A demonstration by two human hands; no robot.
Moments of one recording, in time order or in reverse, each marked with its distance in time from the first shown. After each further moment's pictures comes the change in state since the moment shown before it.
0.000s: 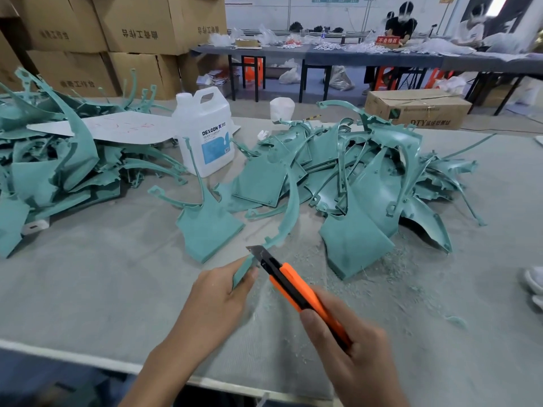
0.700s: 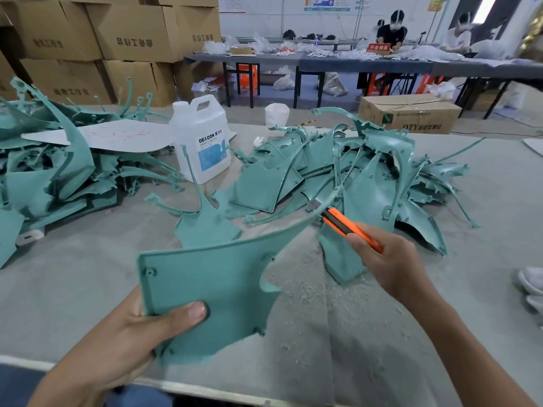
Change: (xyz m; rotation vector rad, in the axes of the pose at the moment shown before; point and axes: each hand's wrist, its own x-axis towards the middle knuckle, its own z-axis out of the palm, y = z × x) left_hand -0.031 -0.011 -0.082 -0.929 -0.348 -0.175; right_hand 0.116 0.064 -0.067 -0.360 -0.016 0.062
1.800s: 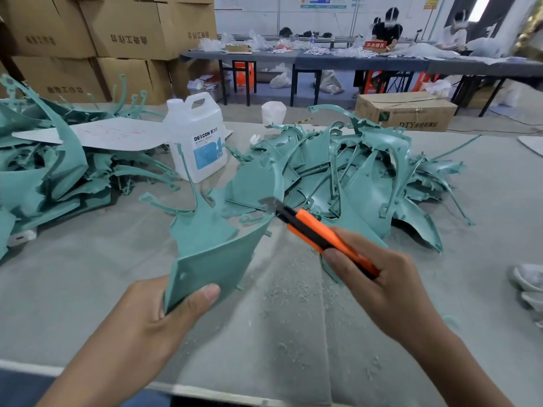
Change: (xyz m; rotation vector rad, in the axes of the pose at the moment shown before) left_hand 0.002 0.024 0.029 0.799 0.352 0.018; right_hand -0.047 -0.075 -0.014 0.254 -0.036 -0.263
